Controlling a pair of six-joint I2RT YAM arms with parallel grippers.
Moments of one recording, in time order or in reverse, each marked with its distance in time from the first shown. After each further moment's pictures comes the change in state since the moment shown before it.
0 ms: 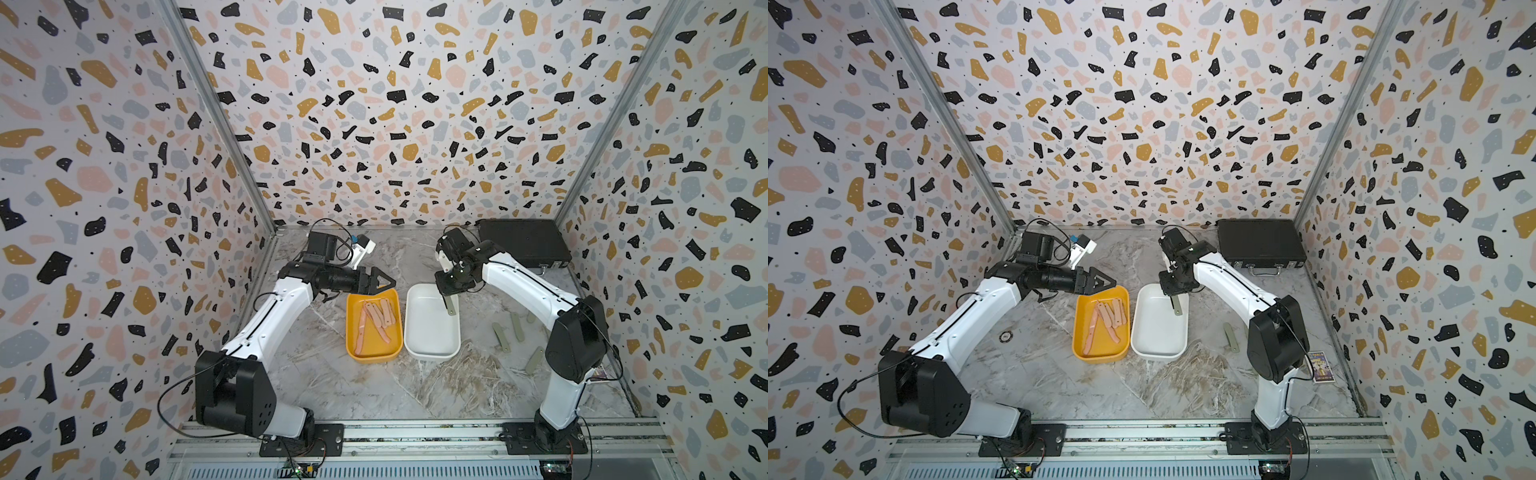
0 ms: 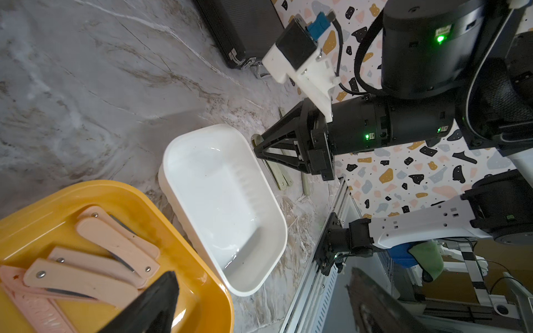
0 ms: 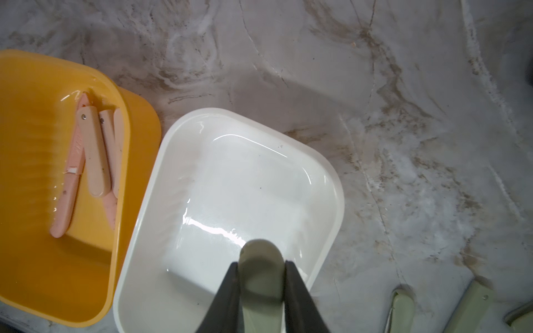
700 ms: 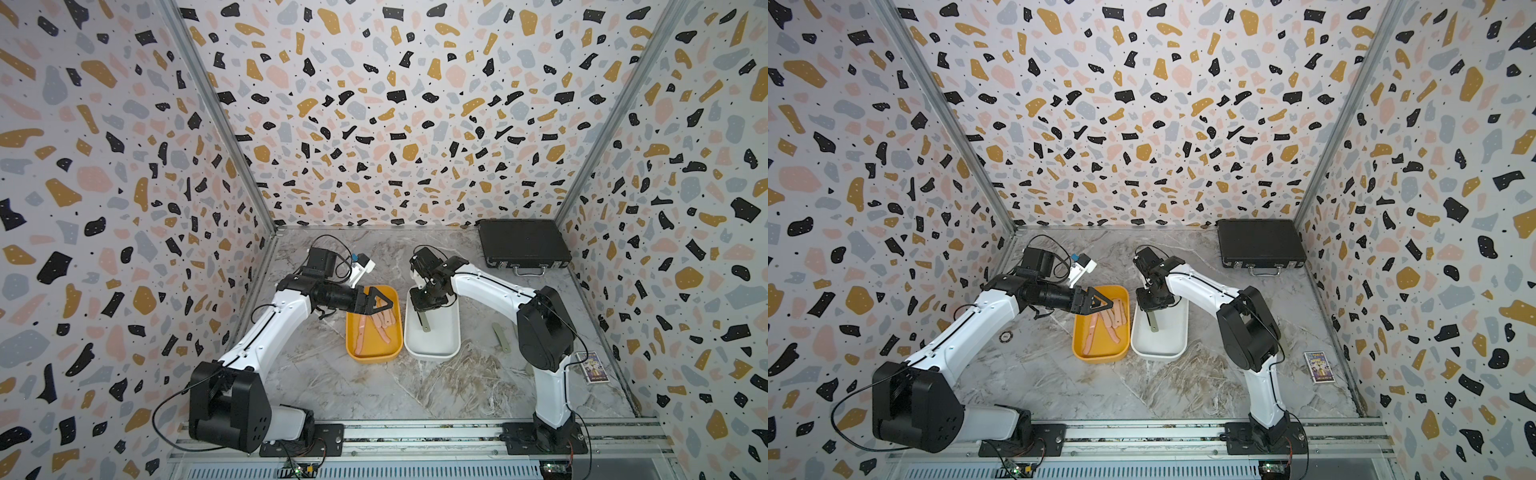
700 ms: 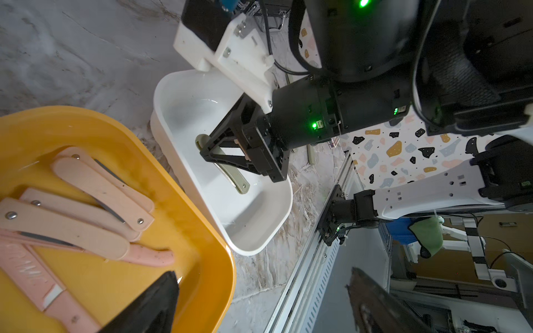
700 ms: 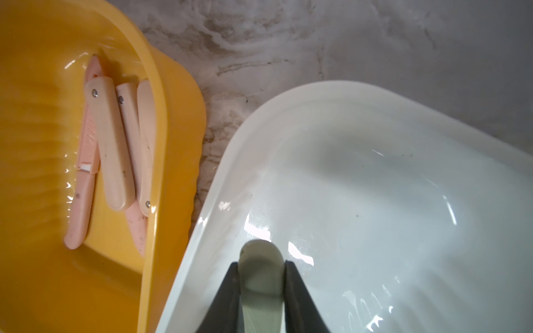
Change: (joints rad) left arm 0.000 -0.057 -0.134 -0.061 0.000 0.077; right arm 0.119 0.179 -0.016 0.139 -0.098 0.103
